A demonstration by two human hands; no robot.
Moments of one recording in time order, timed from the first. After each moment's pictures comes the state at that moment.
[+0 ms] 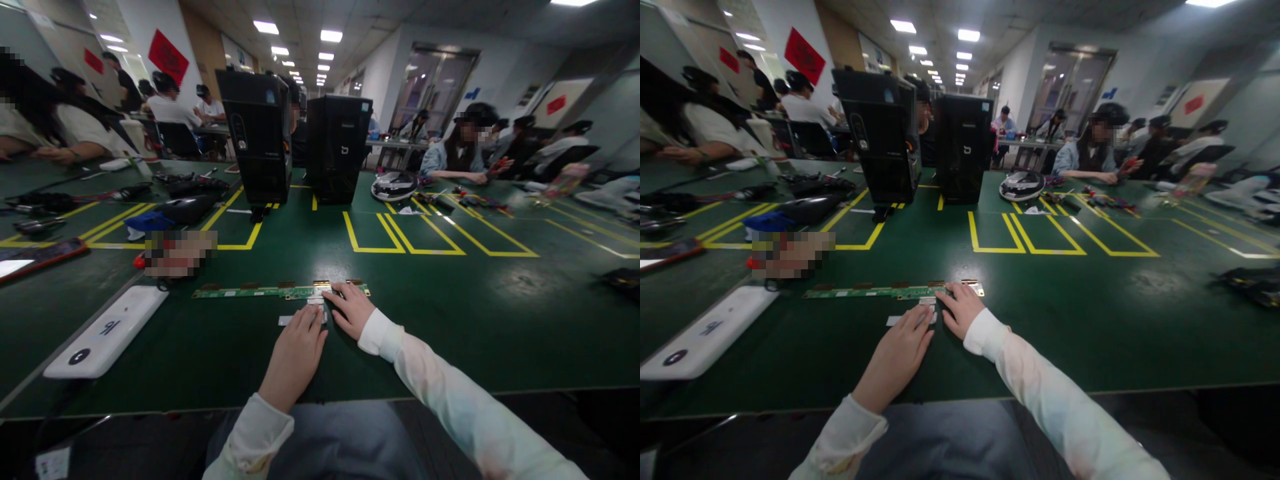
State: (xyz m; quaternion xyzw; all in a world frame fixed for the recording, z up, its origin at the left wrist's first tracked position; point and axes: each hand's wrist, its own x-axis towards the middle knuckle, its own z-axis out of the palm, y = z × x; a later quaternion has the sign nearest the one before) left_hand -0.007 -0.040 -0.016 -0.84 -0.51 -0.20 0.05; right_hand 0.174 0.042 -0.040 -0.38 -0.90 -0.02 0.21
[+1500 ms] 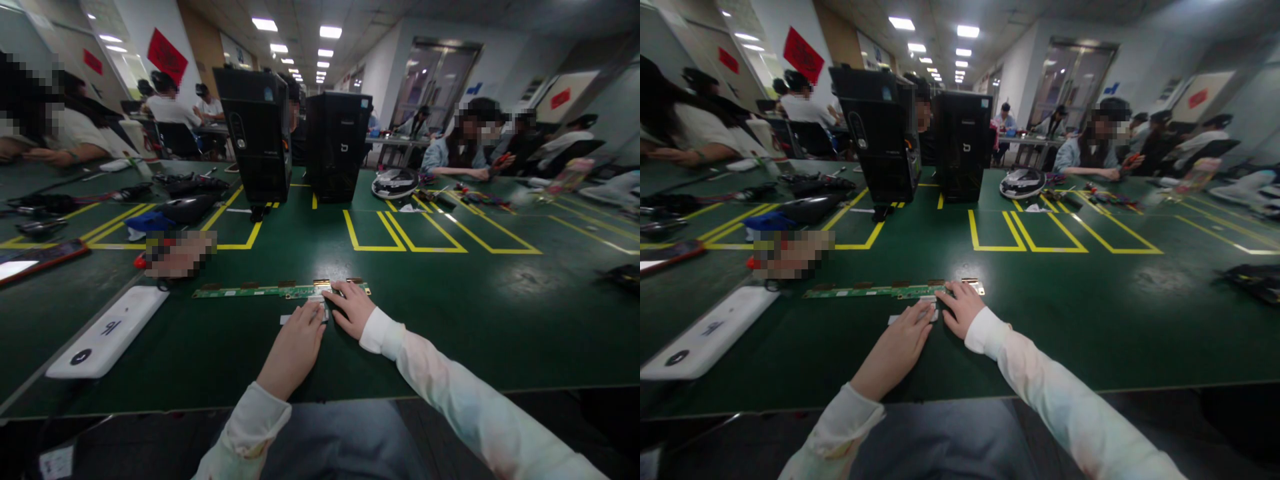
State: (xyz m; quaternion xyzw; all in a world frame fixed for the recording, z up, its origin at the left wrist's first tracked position) left_hand -0.010 -0.032 -0.010 -0.86 -0.49 -0.15 0.05; right_hand 0.172 0.040 -0.036 -0.39 -0.90 0.00 0.20
